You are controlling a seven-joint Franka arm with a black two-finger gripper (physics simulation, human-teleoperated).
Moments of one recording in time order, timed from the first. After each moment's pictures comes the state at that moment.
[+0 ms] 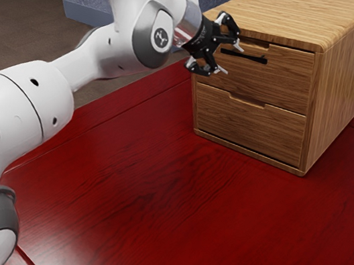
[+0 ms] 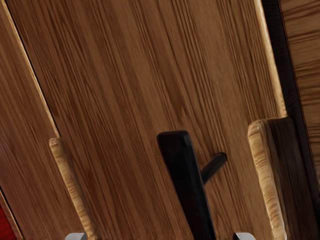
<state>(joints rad) -0.20 0.55 0.42 -1.05 -0.60 2.33 -0.94</state>
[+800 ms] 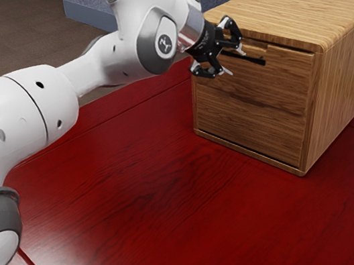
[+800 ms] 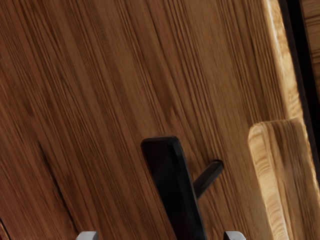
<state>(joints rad) -0.19 0.57 0.40 -1.06 -0.62 2.38 -0.90</state>
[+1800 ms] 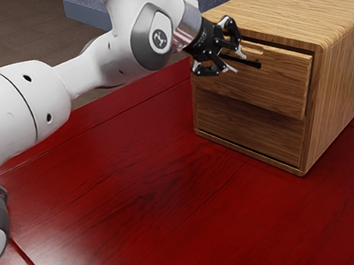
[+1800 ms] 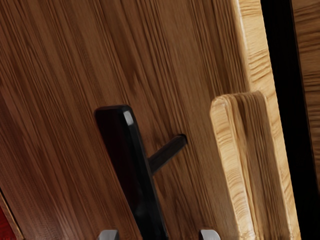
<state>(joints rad) -0.20 0.51 0.38 -1.11 -0.67 2.37 -0.89</state>
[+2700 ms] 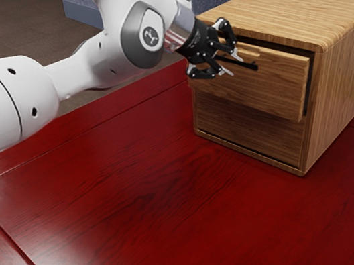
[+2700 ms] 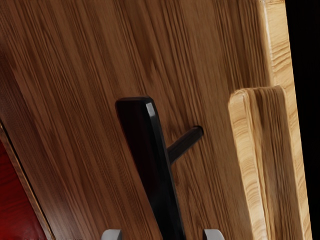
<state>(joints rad) -0.20 0.44 0.36 -1.20 -0.68 2.36 -0.87</state>
